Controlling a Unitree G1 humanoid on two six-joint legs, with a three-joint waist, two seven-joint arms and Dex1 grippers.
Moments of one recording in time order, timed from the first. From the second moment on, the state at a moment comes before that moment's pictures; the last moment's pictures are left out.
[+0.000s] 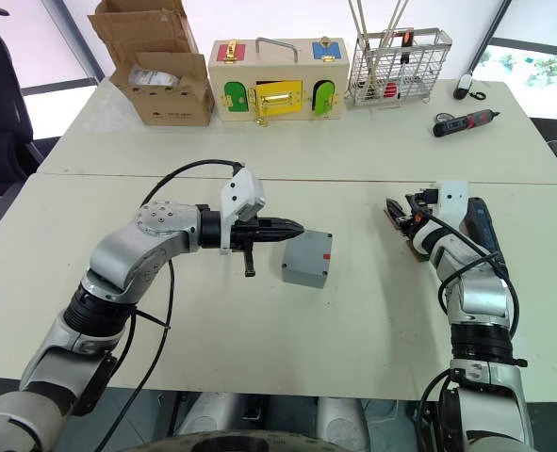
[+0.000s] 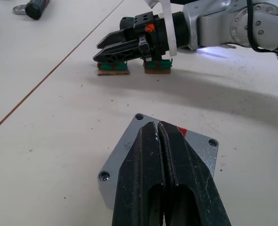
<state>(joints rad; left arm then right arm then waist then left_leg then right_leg) -0.62 0.41 -0.30 -0.24 -0.38 0.69 -0.88 -0.37 -0.49 -0.22 0.20 0.26 0.37 0.42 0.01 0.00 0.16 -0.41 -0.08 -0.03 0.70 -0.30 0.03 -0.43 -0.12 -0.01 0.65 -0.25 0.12</state>
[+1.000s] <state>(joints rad) -0.60 0.41 -0.30 -0.24 -0.36 0.69 -0.87 -0.37 -0.49 -0.23 0.18 0.26 0.39 0.41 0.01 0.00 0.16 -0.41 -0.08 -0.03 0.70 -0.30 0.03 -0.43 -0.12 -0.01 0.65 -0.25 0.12</state>
